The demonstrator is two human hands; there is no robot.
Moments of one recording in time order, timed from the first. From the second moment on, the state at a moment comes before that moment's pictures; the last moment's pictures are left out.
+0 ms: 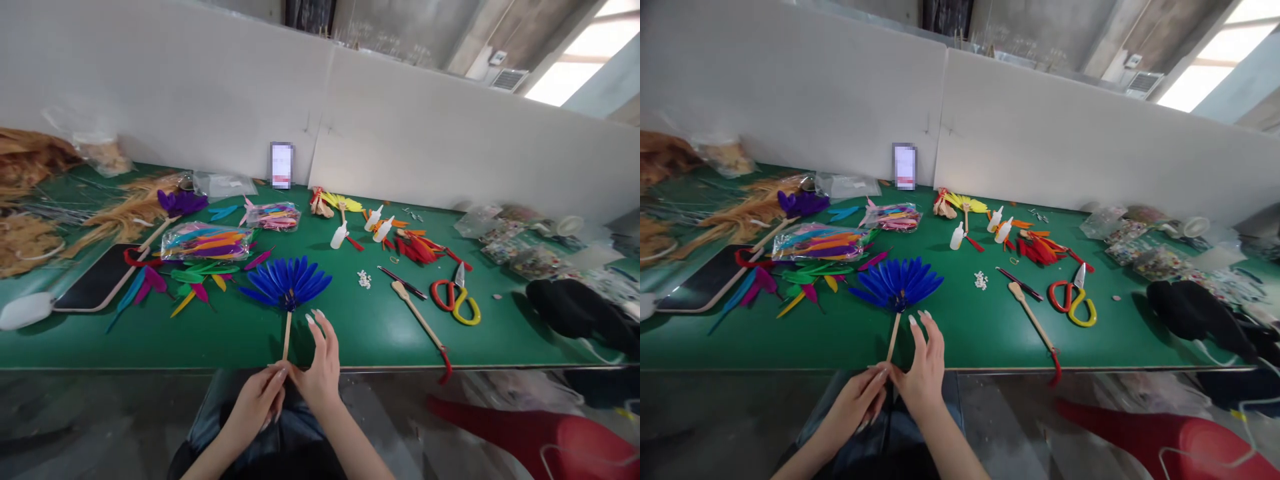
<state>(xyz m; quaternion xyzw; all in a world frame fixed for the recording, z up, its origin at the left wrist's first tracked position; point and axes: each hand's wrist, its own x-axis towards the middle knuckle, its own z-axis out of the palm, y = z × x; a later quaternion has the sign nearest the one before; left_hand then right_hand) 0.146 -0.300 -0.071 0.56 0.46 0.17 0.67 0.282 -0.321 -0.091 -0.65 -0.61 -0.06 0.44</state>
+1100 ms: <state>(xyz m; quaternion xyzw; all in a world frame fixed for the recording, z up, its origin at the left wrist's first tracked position) 0.147 -0.256 -0.034 0.59 0.44 0.25 0.63 0.298 -0.276 -0.020 -0.47 -0.26 0.50 0.68</state>
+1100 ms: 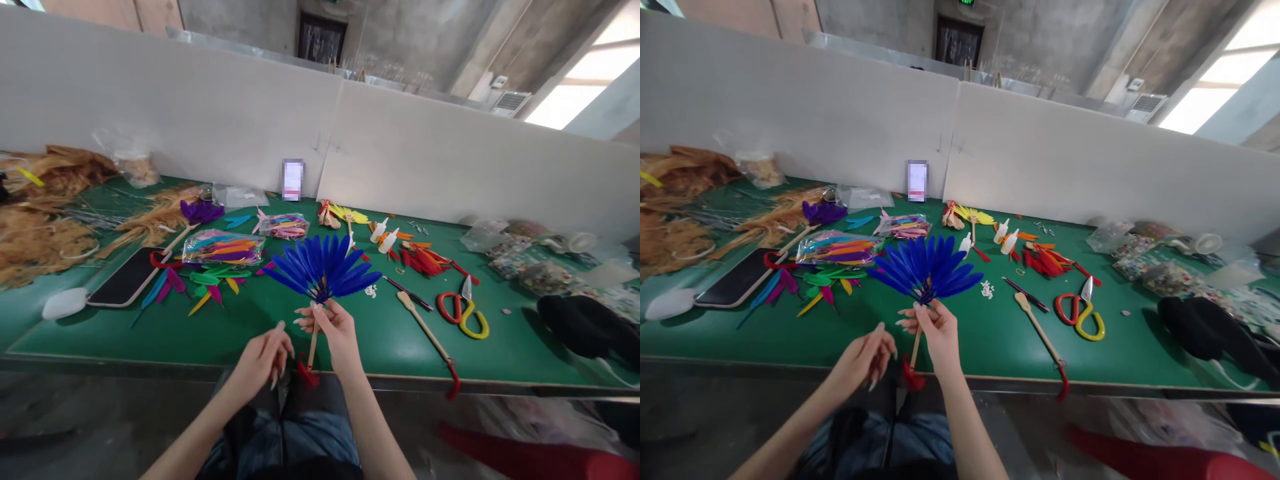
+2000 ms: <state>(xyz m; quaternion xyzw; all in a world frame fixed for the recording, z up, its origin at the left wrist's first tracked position) 0.180 -0.204 -0.020 0.57 0.45 0.47 0.50 0.298 -0.281 -0.031 -0.48 -0.26 0.53 0.65</state>
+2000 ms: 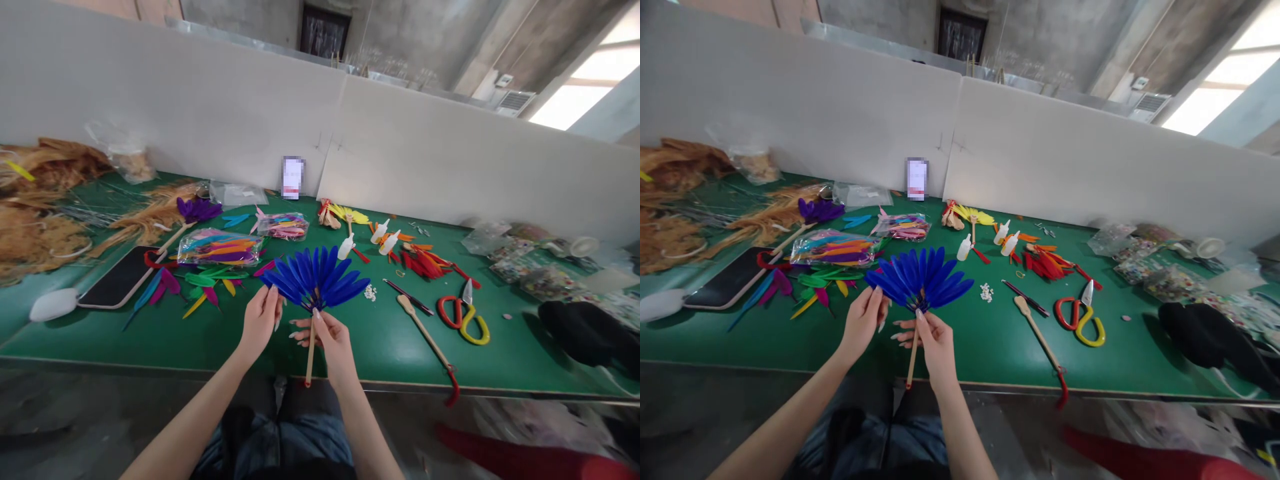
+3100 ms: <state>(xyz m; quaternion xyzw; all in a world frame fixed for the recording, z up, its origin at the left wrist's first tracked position) 0.172 -0.263 -0.016 0.66 0.25 0.06 0.71 0.305 -0.270 0.005 -0.47 -0.25 0.51 0.68</state>
